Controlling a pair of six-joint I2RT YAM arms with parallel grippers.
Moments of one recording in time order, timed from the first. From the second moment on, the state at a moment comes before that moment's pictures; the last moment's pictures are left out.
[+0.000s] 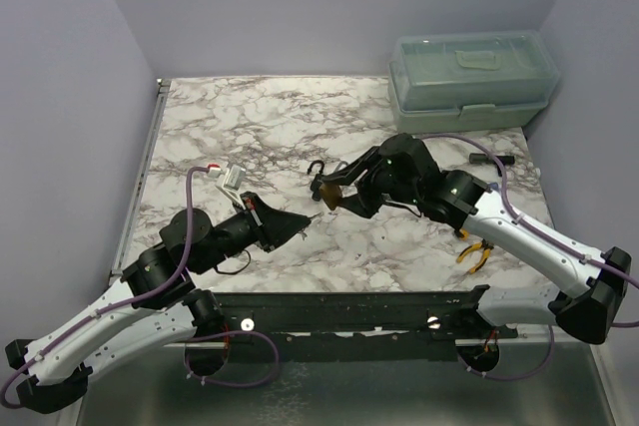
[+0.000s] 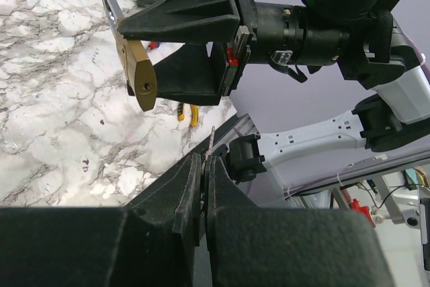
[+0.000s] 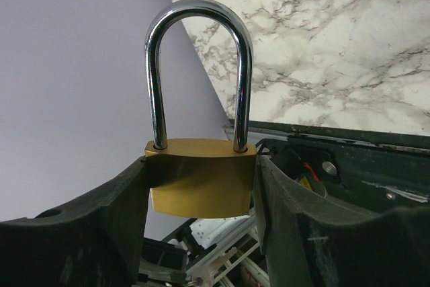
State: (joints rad) left arm -0.97 0.51 0.74 -0.29 0.00 -0.85; right arm 0.86 1.24 1.17 -0.57 -0.04 1.61
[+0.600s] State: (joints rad) left arm -0.97 0.50 0.74 -0.28 0.01 -0.85; right arm 0.86 1.20 1.14 -0.36 -0.15 1.49
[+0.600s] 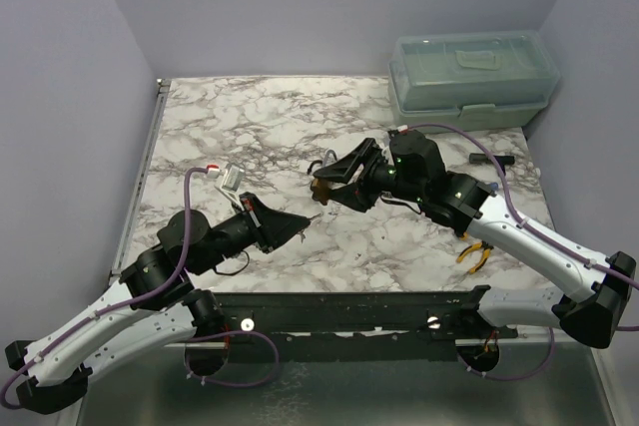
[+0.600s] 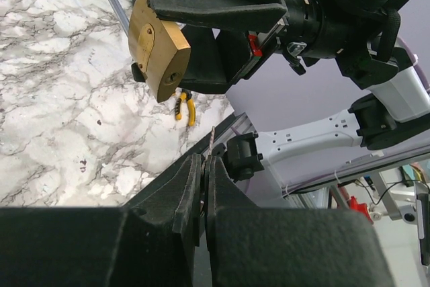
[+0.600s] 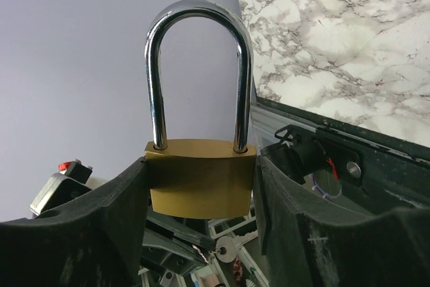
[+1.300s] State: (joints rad) left arm -0.97 0.61 0.86 -0.37 -0.07 -0.59; right arm 0.86 1.24 1.38 -0.75 0.03 1.51
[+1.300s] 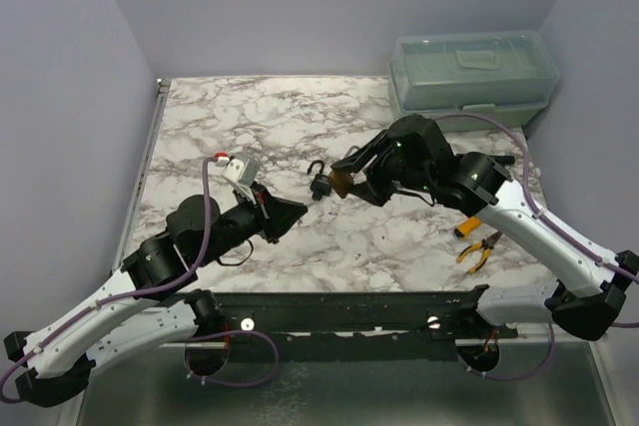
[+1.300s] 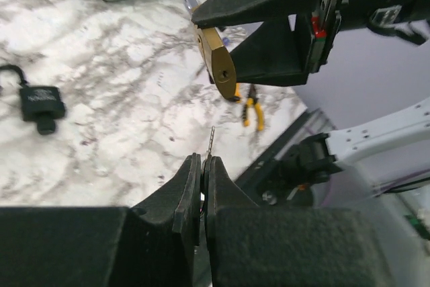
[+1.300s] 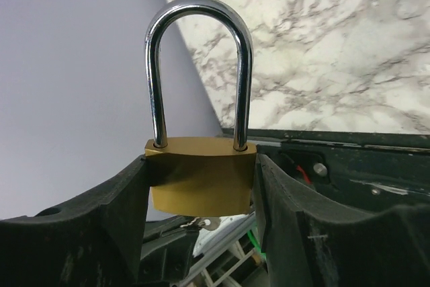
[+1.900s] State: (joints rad) left arm -0.97 0.60 0.82 -0.35 0.10 0.36; right arm 0.86 1.42 1.56 -1.16 0.07 1.61
